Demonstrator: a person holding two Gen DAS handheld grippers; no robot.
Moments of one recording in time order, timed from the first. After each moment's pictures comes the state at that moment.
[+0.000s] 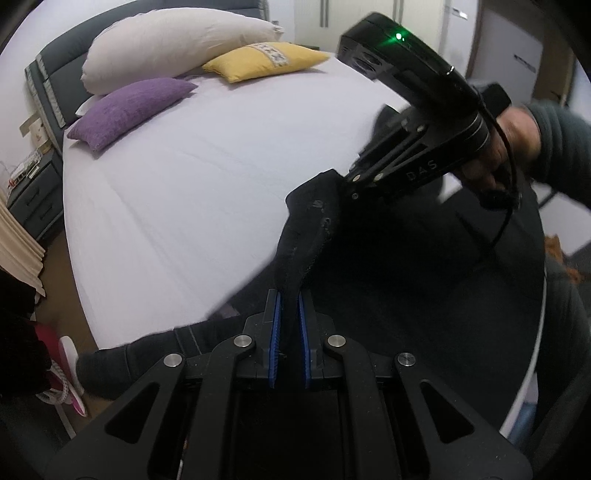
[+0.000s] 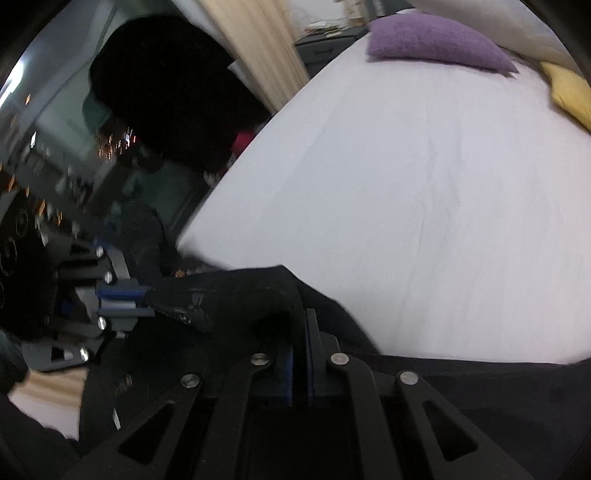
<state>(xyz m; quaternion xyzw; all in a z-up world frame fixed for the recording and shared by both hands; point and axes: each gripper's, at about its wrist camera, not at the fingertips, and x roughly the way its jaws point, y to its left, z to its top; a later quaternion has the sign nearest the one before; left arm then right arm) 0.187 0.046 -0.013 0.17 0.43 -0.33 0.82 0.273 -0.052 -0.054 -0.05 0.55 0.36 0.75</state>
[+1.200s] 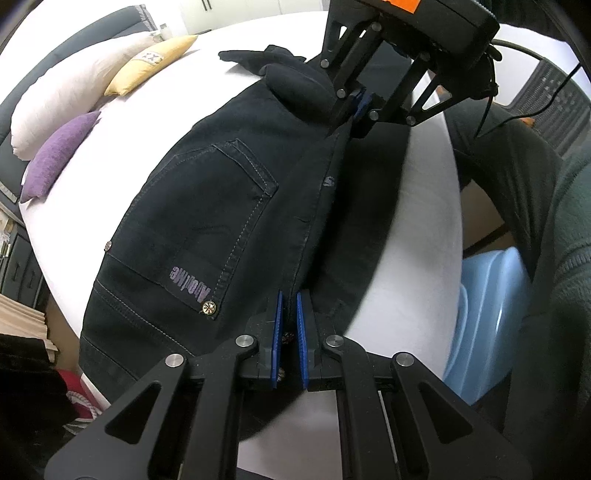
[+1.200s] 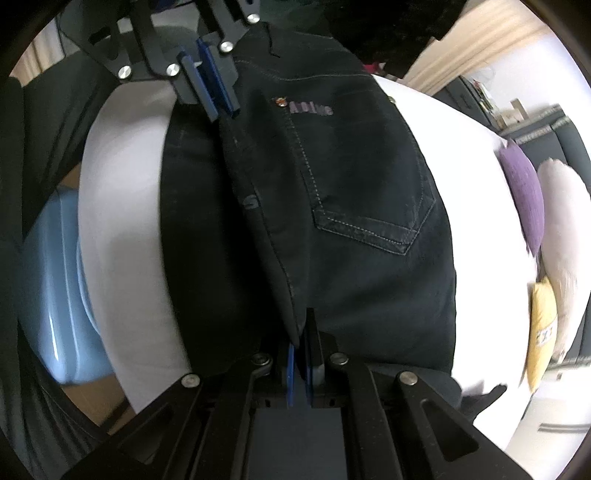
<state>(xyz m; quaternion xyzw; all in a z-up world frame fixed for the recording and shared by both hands) 0.005 0.007 -0.057 0.33 0.41 -0.42 0.74 0.060 -0.020 -0.078 -0.48 0.43 0.37 0.67</state>
